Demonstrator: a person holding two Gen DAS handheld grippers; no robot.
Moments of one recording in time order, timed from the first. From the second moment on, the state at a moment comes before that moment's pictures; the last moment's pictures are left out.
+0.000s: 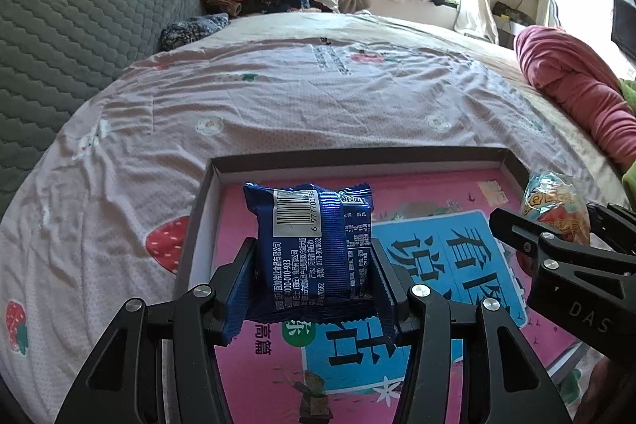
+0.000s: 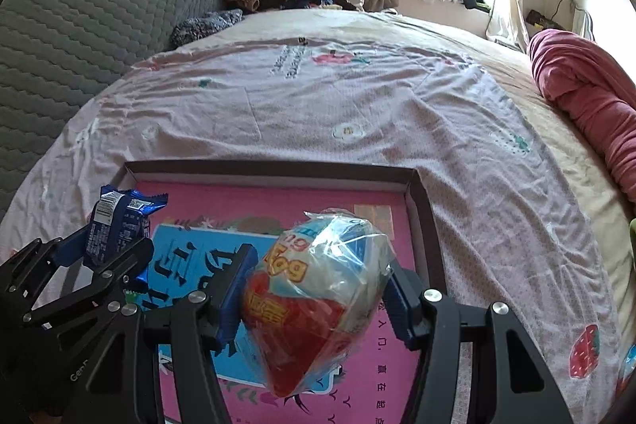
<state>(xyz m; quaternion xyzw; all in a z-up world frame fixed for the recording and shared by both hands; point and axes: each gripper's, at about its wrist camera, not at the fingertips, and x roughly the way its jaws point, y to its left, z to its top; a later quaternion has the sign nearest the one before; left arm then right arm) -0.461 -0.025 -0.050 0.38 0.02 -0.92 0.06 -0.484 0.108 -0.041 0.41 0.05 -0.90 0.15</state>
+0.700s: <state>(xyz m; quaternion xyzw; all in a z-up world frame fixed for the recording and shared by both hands) -0.472 -0.020 -0.073 0.42 0.00 -0.90 0.06 -0.492 0.099 -0.070 0.46 0.08 -0.87 0.15</state>
